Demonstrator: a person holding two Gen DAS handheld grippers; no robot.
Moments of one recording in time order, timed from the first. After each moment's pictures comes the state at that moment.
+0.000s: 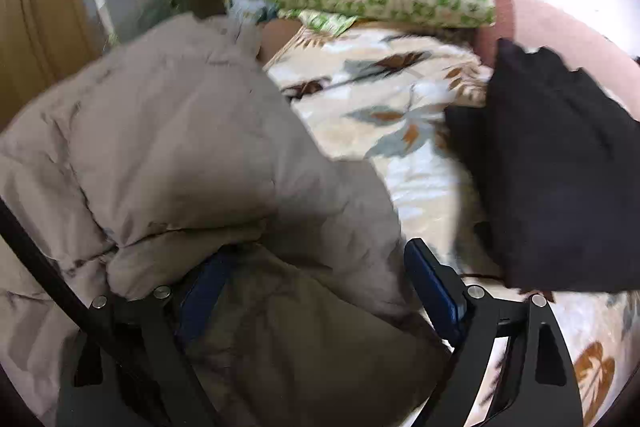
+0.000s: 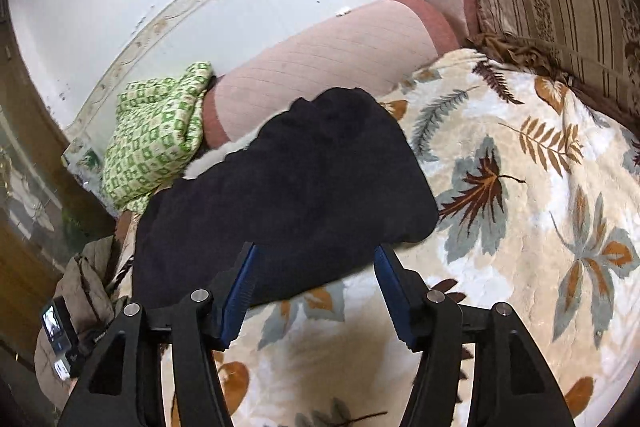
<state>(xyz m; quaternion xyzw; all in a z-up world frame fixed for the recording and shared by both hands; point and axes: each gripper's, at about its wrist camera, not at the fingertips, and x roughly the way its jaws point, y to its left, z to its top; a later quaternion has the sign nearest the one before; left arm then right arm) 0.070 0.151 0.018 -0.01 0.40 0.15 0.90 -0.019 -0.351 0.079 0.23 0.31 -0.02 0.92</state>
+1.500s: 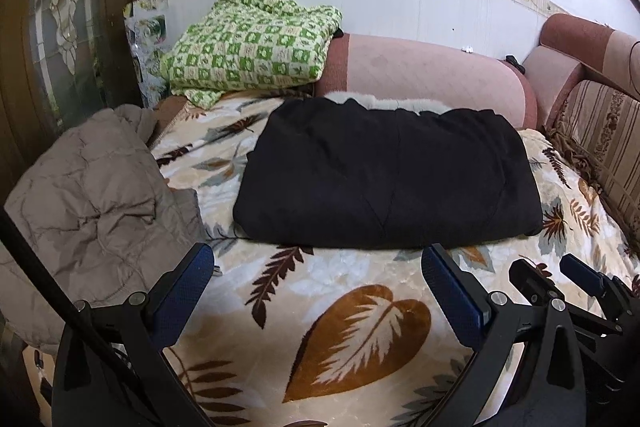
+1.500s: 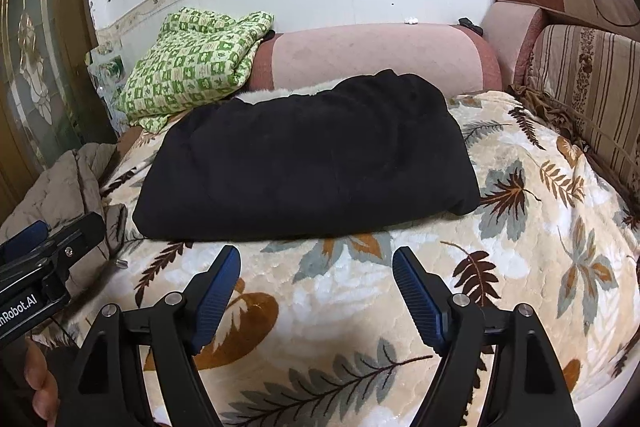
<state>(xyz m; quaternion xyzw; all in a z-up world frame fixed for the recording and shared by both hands) -0.049 -0.028 0.099 0.00 0.32 -0.01 0.95 -0.051 -0.241 0.066 0.07 0.33 0.00 0.94</state>
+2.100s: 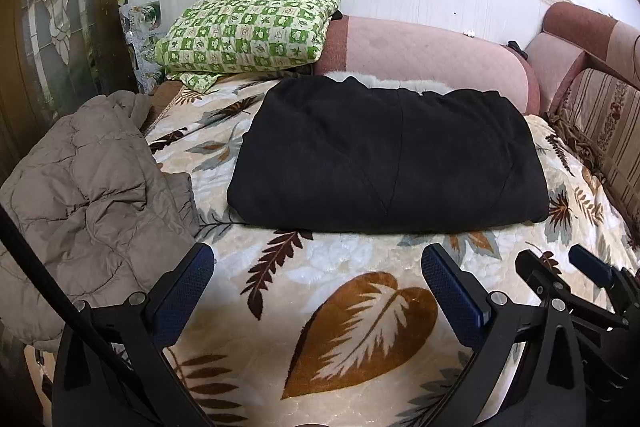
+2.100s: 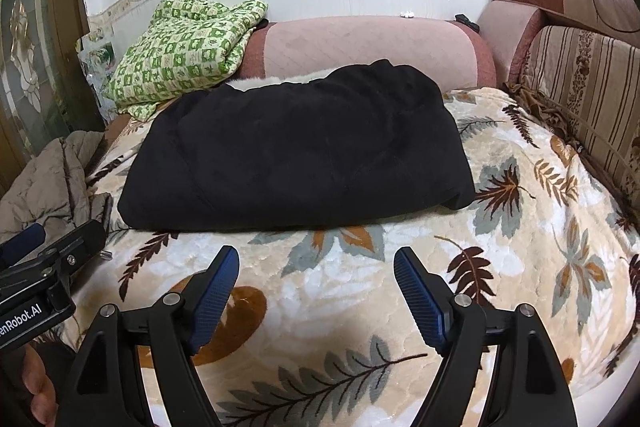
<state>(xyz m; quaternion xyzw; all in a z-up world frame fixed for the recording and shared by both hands) -0.039 -0.029 0.083 0.00 0.35 -0.01 0.94 -0.044 -0.237 0.057 0.05 0.34 -0.02 0.94</state>
